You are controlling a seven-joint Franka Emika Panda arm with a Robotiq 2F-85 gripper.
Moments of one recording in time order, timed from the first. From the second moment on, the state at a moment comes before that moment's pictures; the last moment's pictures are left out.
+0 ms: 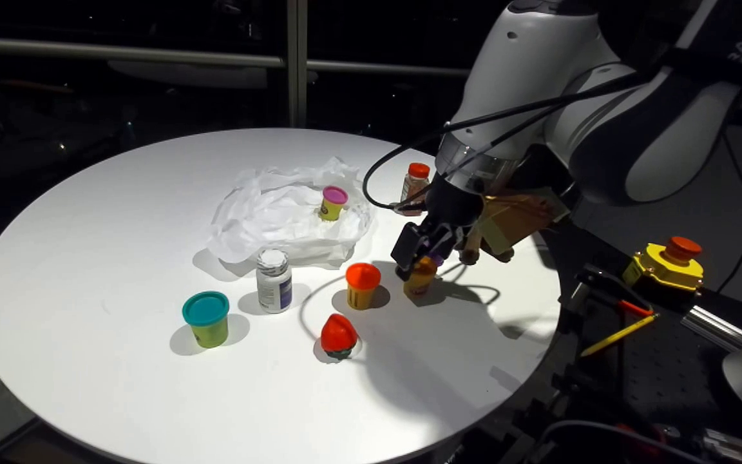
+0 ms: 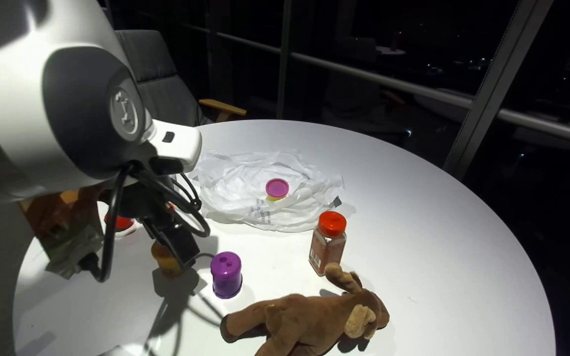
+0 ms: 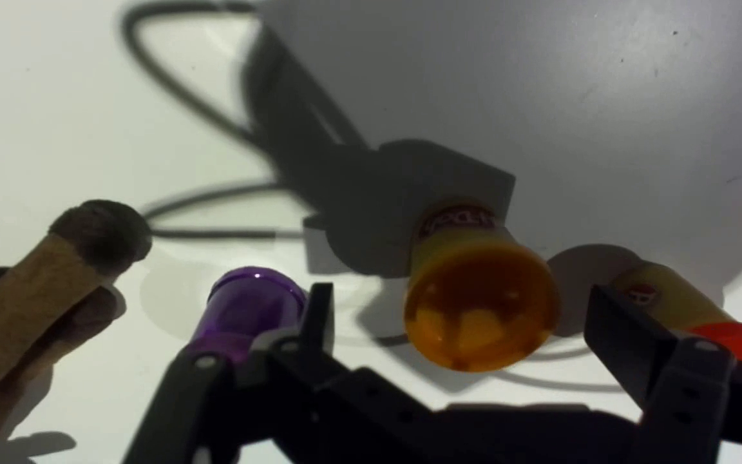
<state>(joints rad) 0.34 0.36 -0.27 -2.63 -0.67 3.17 0.97</state>
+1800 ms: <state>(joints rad) 0.29 0.53 -0.16 -2.12 -0.36 2.78 0.94</state>
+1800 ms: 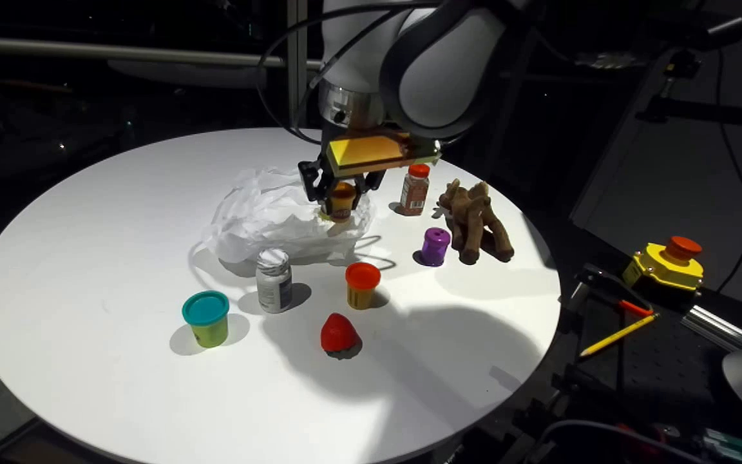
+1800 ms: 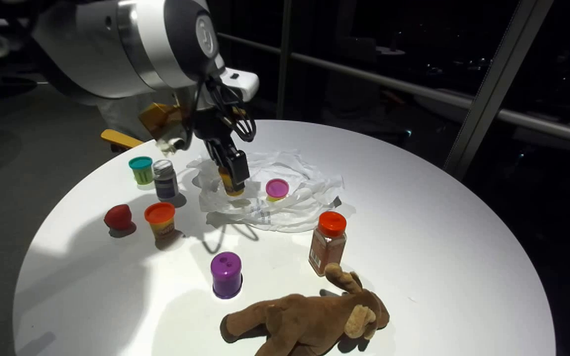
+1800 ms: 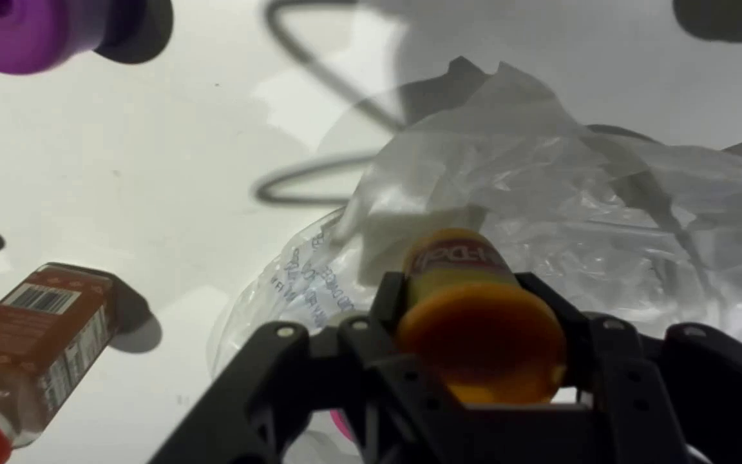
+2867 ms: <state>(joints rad) 0.23 0.65 -0.10 -1.95 -0.05 2.79 0.70</state>
